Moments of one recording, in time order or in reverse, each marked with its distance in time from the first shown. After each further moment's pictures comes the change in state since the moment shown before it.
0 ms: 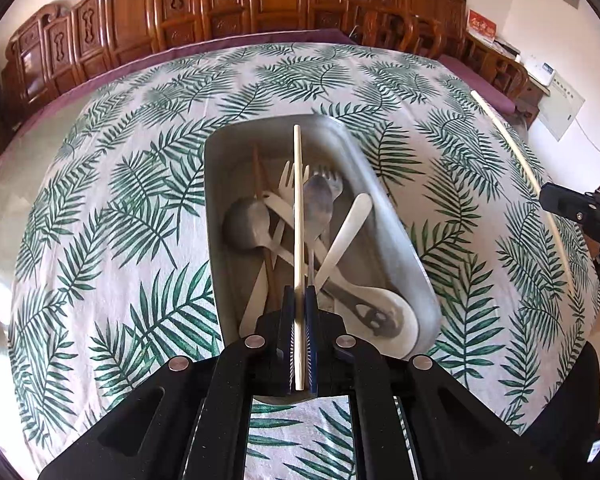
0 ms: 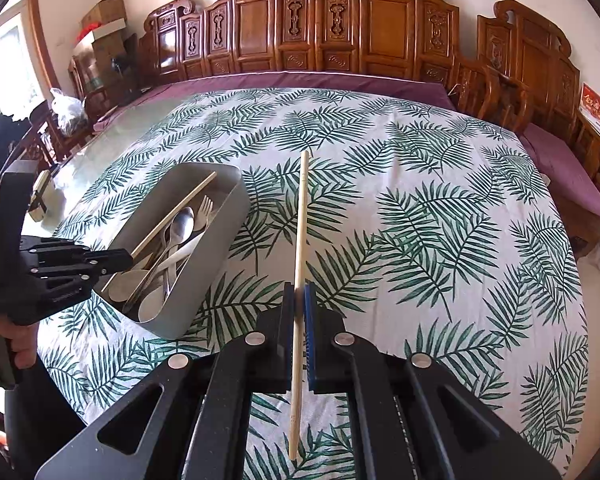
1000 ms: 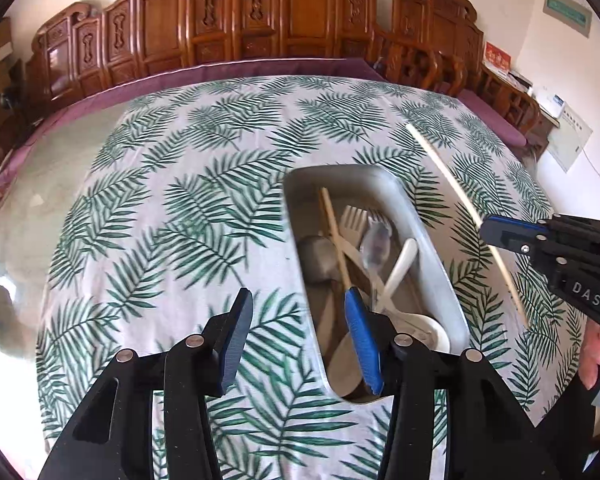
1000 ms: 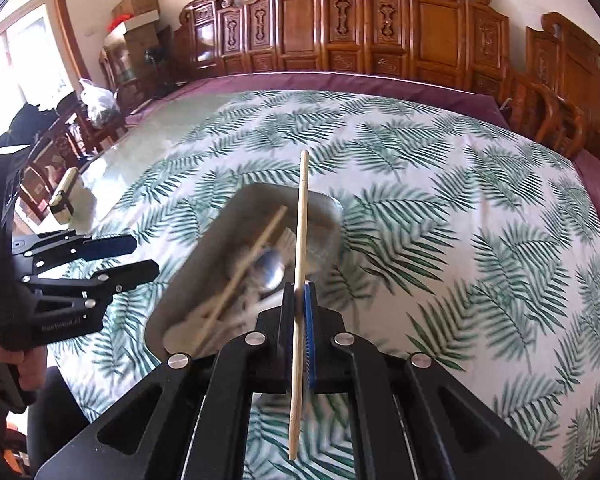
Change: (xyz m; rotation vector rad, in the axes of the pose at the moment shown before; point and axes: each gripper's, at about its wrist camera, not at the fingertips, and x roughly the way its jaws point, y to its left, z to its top) left arm -0.038 0.051 0.010 -0.064 -0.091 0.027; right arm 0.045 0.081 0.048 -0.055 0.004 0.122
